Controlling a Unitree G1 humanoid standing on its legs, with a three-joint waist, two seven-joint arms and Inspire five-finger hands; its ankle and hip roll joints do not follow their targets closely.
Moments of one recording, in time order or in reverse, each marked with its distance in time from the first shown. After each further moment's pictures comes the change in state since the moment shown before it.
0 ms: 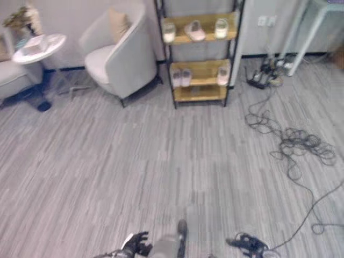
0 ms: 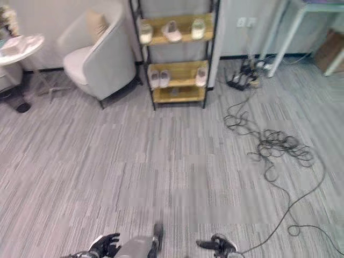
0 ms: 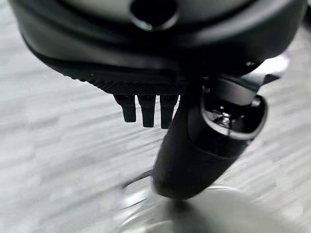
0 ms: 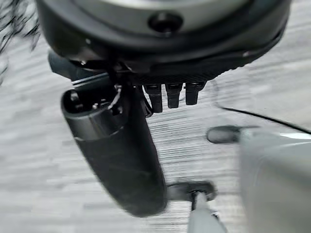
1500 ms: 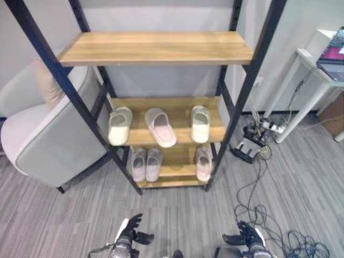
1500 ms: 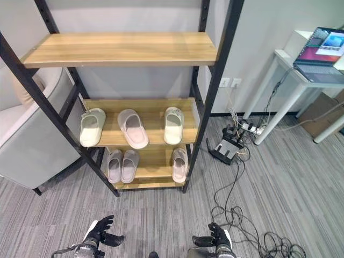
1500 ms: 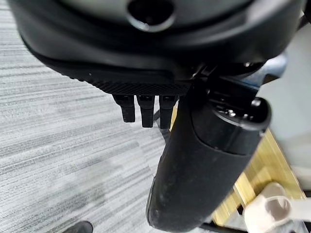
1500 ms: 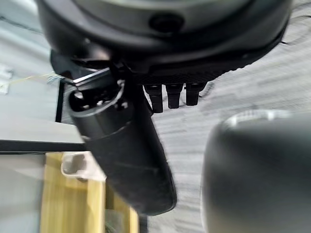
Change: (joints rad) left arm 0.005 0.029 0.026 -0.158 0.037 -0.050 0.163; right arm 0.144 0.016 -0.087 -0.385 -0.166 -0.099 -0.228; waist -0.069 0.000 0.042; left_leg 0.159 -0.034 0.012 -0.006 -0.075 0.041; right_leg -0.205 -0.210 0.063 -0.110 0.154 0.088
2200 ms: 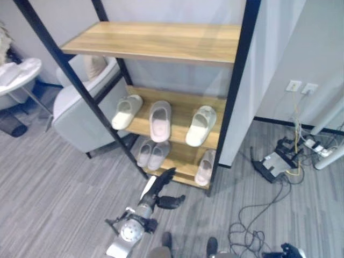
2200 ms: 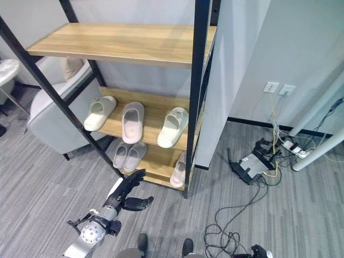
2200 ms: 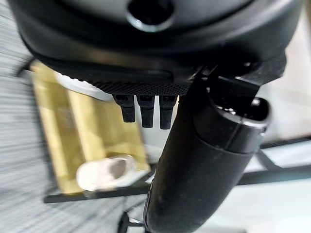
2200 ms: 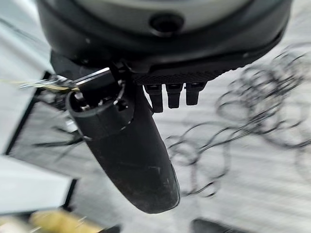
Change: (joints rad) left arm 0.057 0.120 -0.101 -0.753 -0.089 -0.070 -0.149; right arm -0.069 -0.132 -0.023 0.174 0.003 -0.033 0.005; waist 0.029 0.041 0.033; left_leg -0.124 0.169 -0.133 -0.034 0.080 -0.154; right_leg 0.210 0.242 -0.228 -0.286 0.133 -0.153
